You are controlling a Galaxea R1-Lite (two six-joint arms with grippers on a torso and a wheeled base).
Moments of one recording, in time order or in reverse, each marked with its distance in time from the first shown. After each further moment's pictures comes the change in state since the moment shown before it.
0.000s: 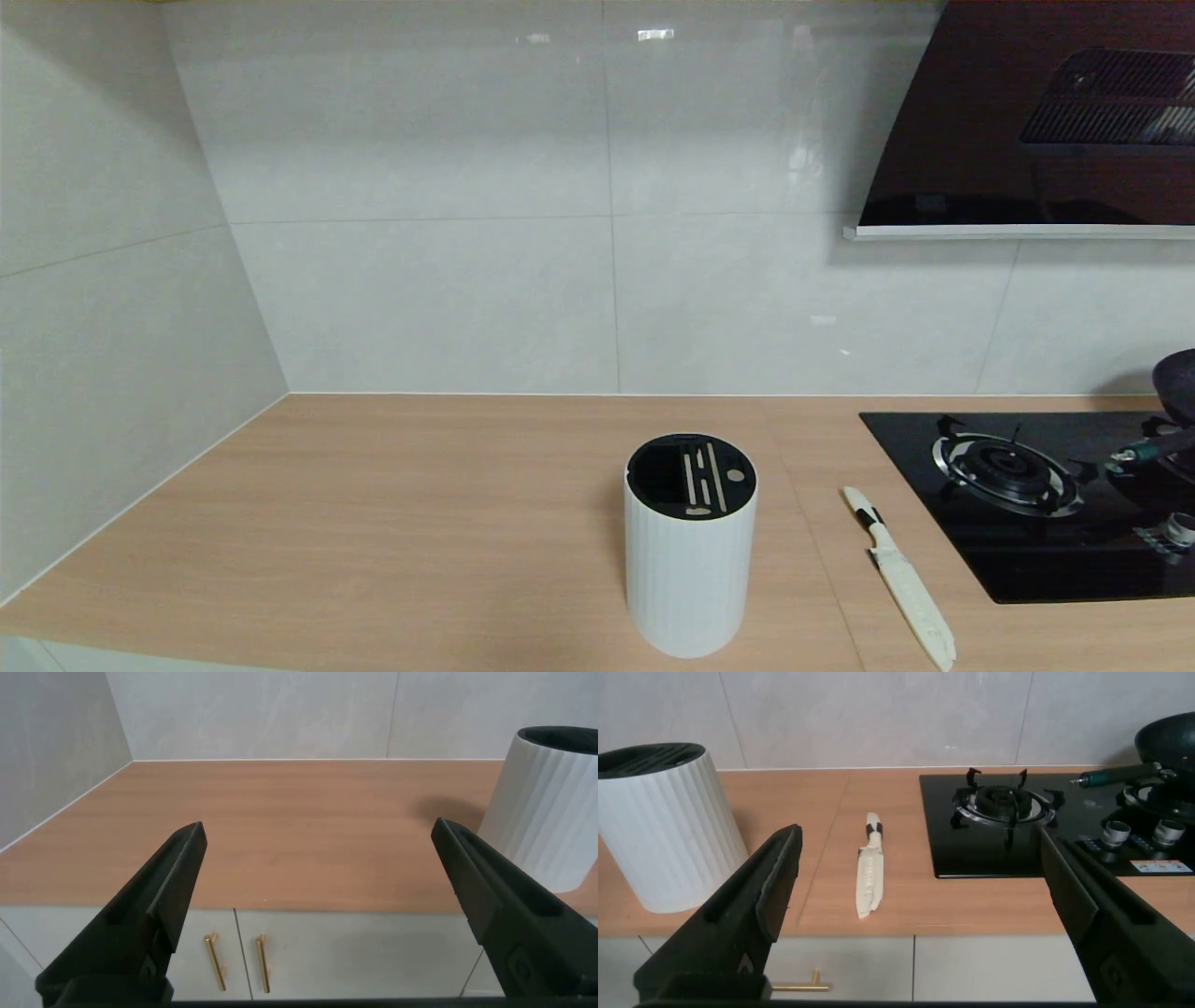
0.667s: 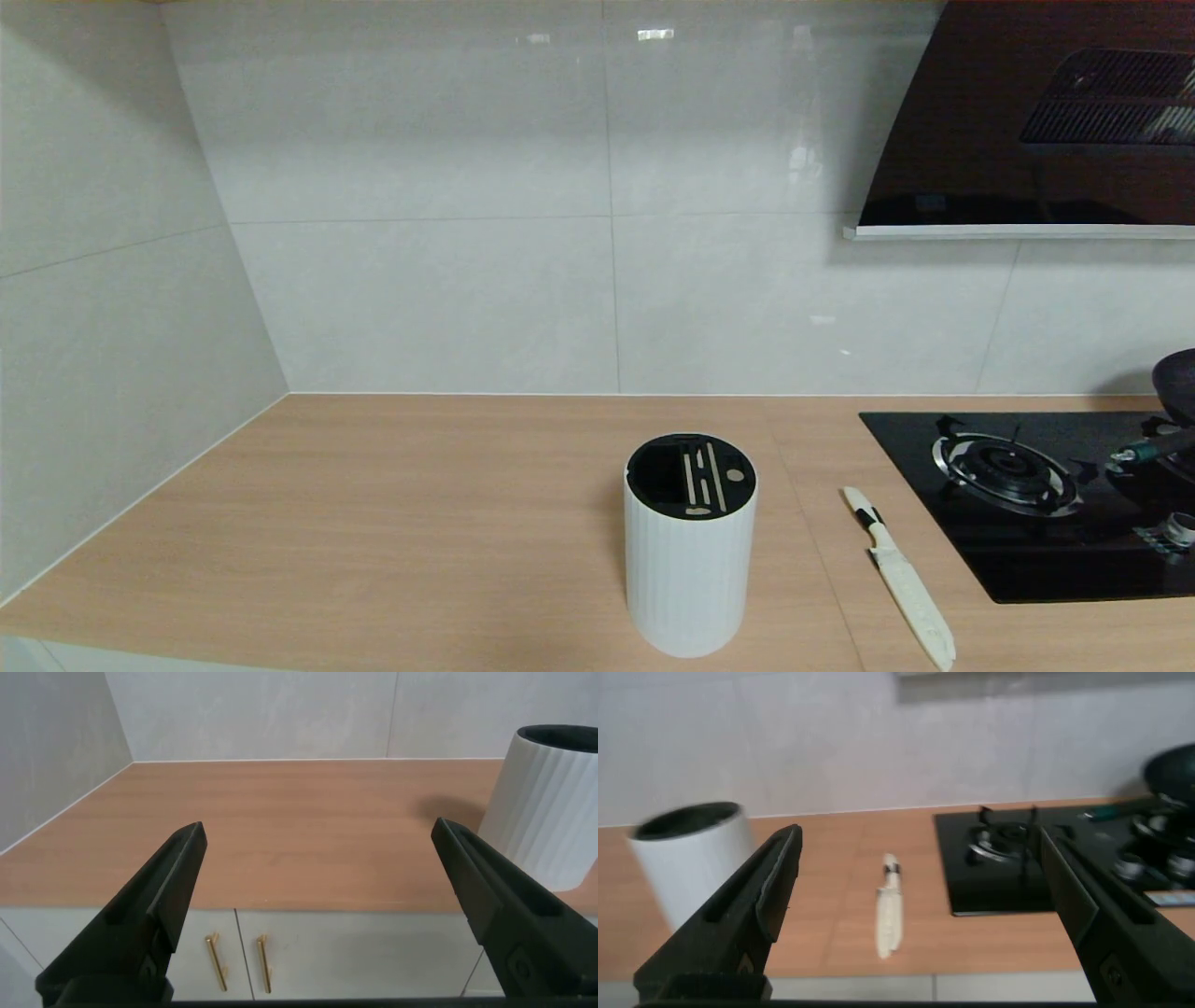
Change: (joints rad) left arm 0.000 0.000 0.000 0.000 -0.001 0.008; right arm 0.014 0.107 -0.157 0.010 0.094 0.070
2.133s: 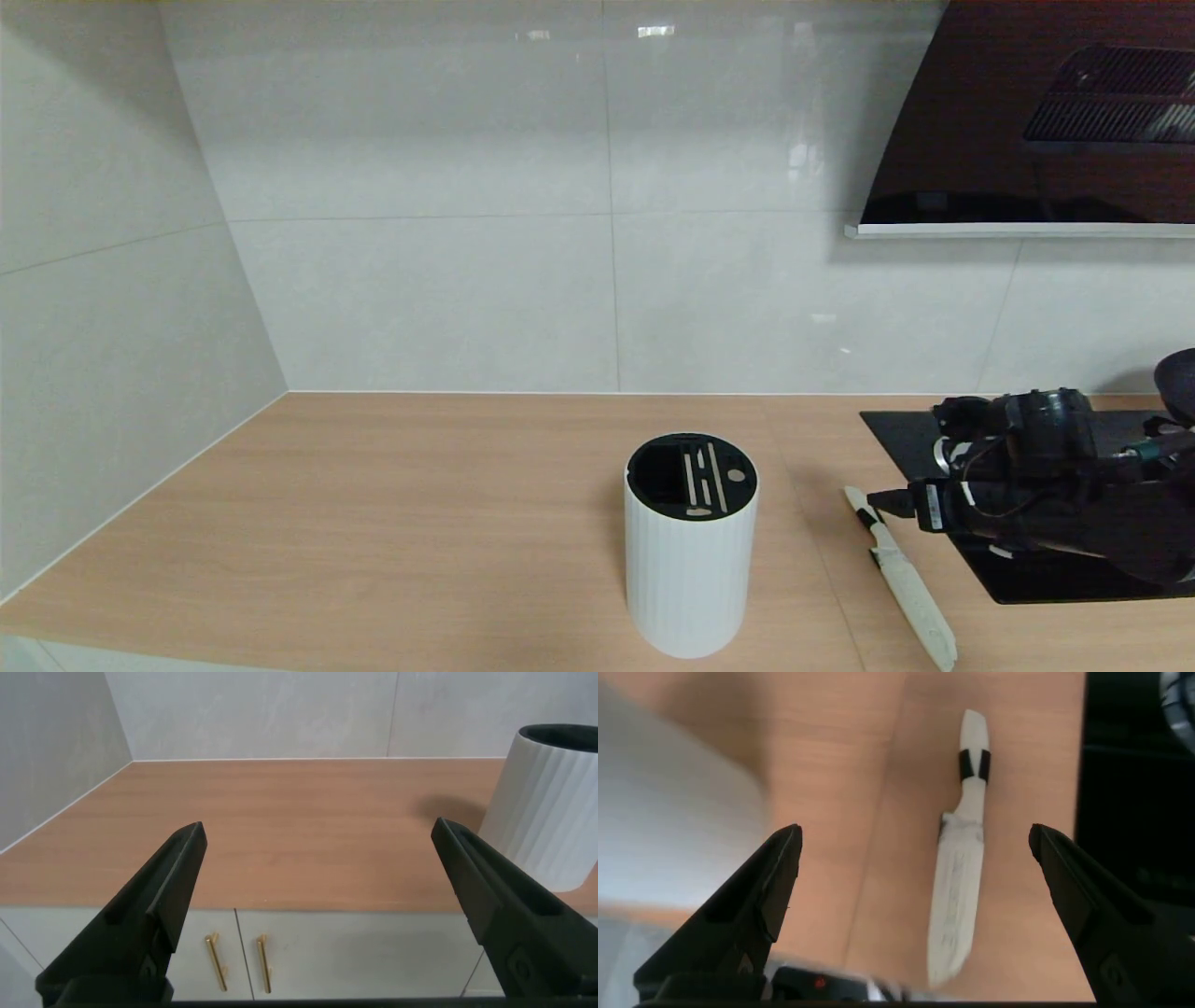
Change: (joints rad) left arm 0.000 0.000 0.000 0.000 0.000 -0.002; right arm 0.090 1.859 -0.475 -0.626 0.020 0.002
